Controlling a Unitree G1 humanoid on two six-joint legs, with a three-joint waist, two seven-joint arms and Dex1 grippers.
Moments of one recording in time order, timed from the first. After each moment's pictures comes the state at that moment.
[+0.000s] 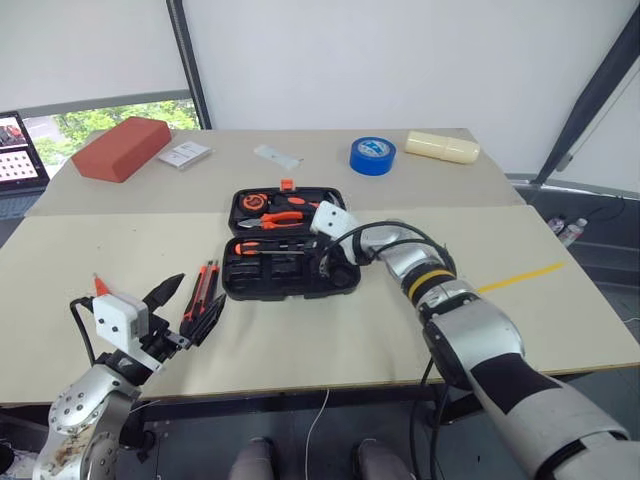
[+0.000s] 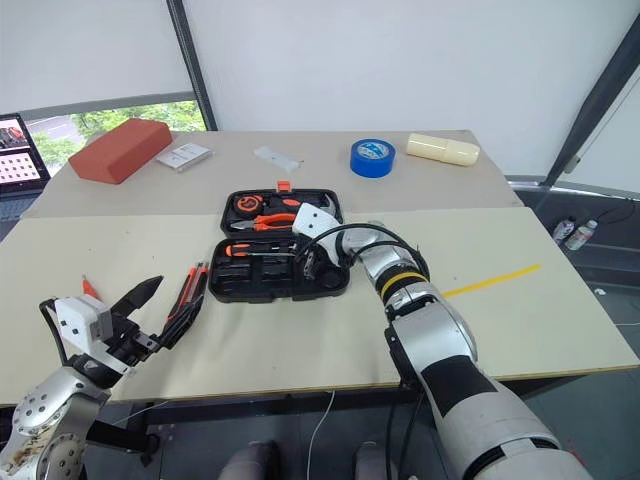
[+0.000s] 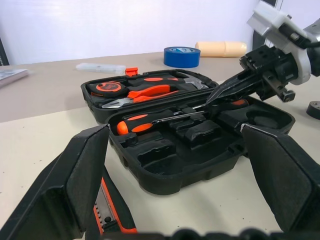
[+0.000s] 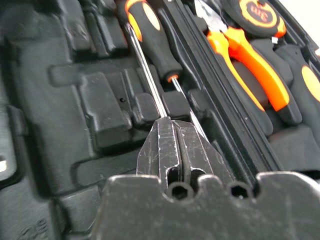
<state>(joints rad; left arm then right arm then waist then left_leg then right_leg) 0.19 0.44 0.34 -0.42 -0.53 0.16 -0.59 -1.25 -0.11 0.23 1.28 -0.23 -0.17 0.79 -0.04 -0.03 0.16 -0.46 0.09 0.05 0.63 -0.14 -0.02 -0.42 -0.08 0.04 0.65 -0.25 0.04</state>
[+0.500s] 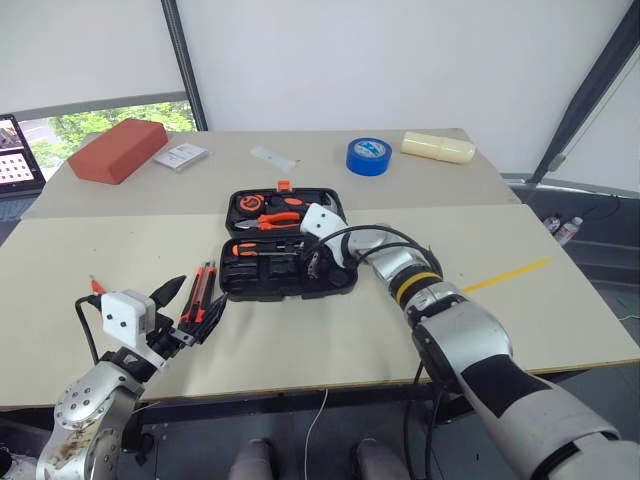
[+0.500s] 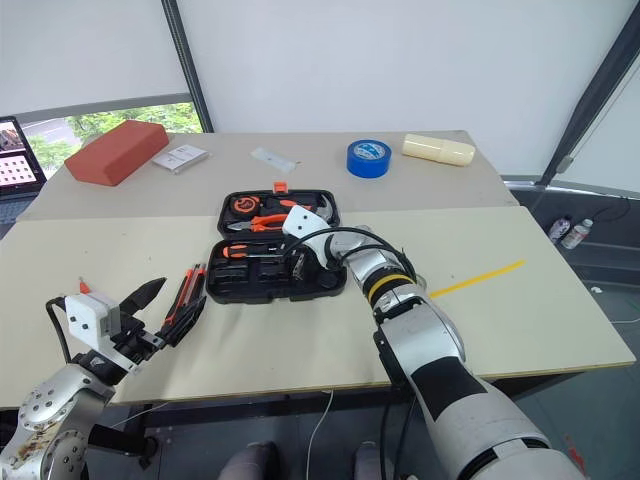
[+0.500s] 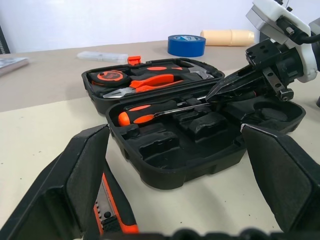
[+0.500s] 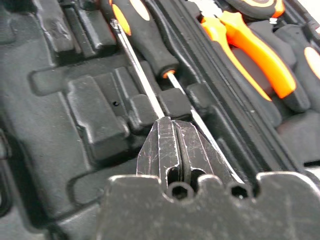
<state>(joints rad) 0.18 0.44 0.33 -0.42 -0.51 0.23 -0.53 -1.26 -0.06 0.22 1.28 -0.24 -0.05 0.76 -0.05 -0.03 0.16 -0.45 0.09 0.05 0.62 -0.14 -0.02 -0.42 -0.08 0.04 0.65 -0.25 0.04</state>
